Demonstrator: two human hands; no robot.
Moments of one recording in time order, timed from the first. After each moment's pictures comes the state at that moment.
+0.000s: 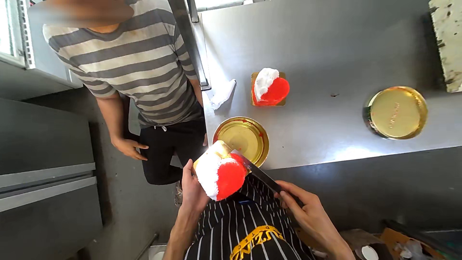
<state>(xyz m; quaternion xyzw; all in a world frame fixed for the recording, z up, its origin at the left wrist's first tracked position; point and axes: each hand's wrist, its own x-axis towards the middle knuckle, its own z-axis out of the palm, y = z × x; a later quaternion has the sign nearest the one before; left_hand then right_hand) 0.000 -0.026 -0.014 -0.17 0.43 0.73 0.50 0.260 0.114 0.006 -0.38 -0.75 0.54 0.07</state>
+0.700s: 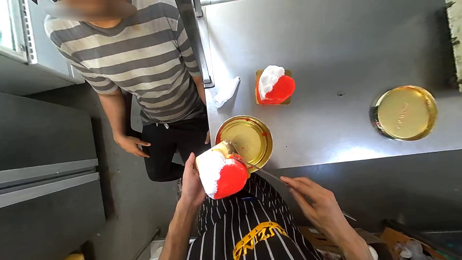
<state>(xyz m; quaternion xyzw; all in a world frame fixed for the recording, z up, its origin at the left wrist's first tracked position) -0.015 -0.021 -0.004 -0.15 0.50 0.69 0.51 0.270 0.140 -0.001 -0.30 -0.87 0.37 0.09</state>
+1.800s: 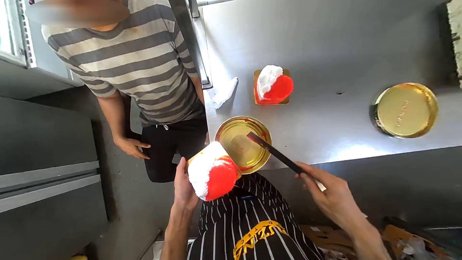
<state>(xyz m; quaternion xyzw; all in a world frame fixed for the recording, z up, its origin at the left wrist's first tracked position) -0.024 -0.038 -0.009 -0.15 0.50 0.71 0.48 0.263 0.169 0.013 -0.35 -0.86 0.36 0.08</state>
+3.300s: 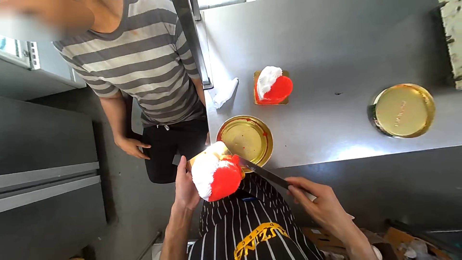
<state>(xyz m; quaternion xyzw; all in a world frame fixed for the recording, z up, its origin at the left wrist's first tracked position) -0.022 -0.040 -0.005 -0.12 0.48 0.71 0.51 0.268 0.142 0.007 -0.34 -0.80 0.49 0.07</state>
